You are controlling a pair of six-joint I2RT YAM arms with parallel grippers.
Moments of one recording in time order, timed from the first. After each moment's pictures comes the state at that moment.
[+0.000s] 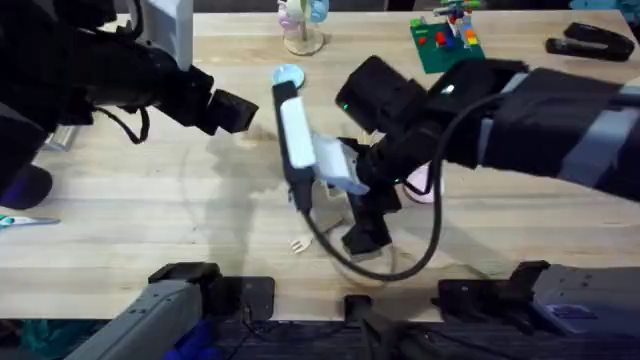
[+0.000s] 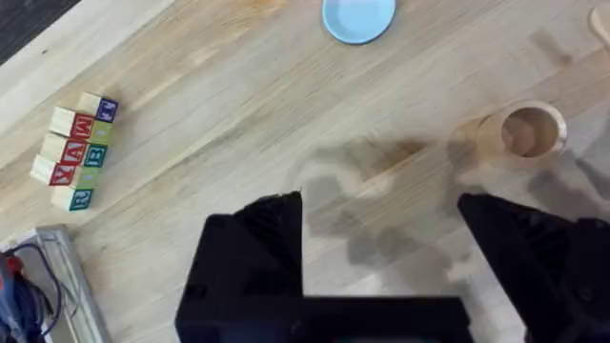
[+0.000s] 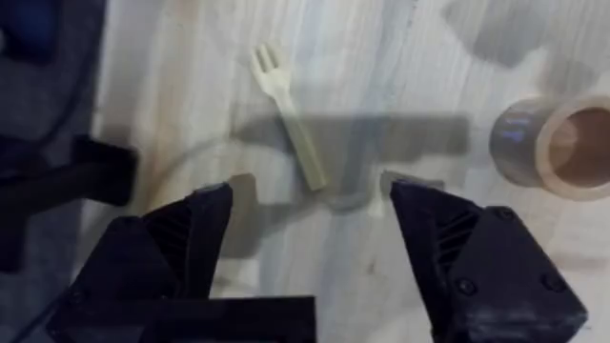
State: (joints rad) left arm 0.03 1.08 1.08 -0.90 0.16 0.55; right arm 0.82 1.53 1.05 -0.86 -0.42 -0.88
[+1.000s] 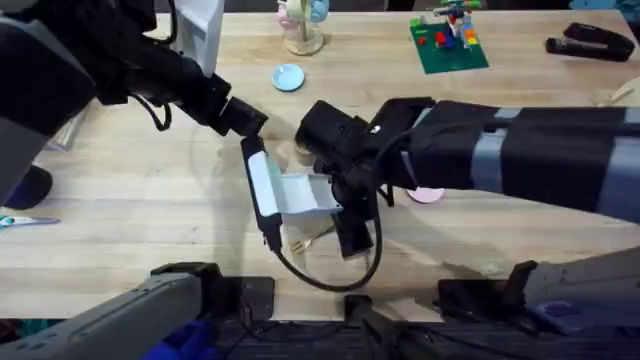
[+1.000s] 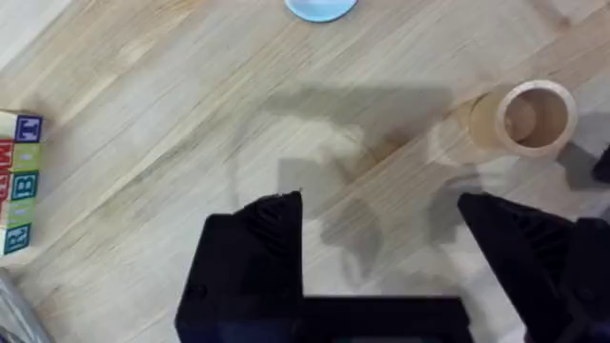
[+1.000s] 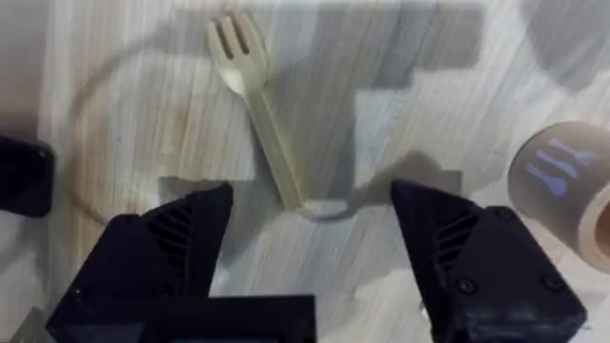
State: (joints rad) left arm 0.03 1.27 1.08 -0.87 0.22 0.63; right arm 0.95 1.70 1.06 -0.76 -0.18 -0.89
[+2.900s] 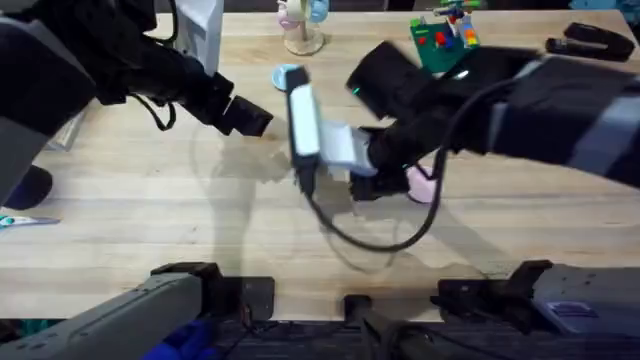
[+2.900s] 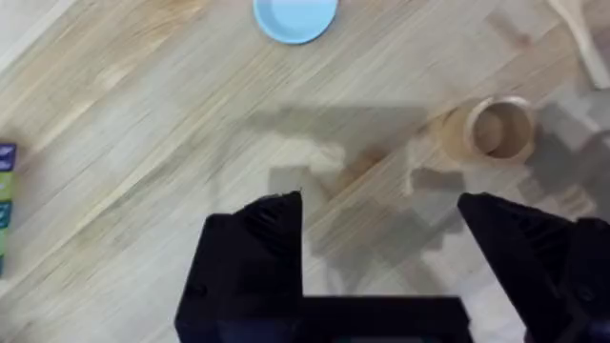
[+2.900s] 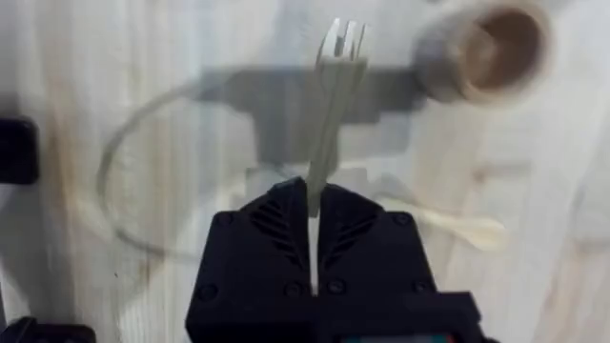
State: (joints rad) left arm 0.03 1.27 1.08 -0.87 0.29 0.64; right arm 0.76 1.52 1.06 -0.85 -0.23 -0.89
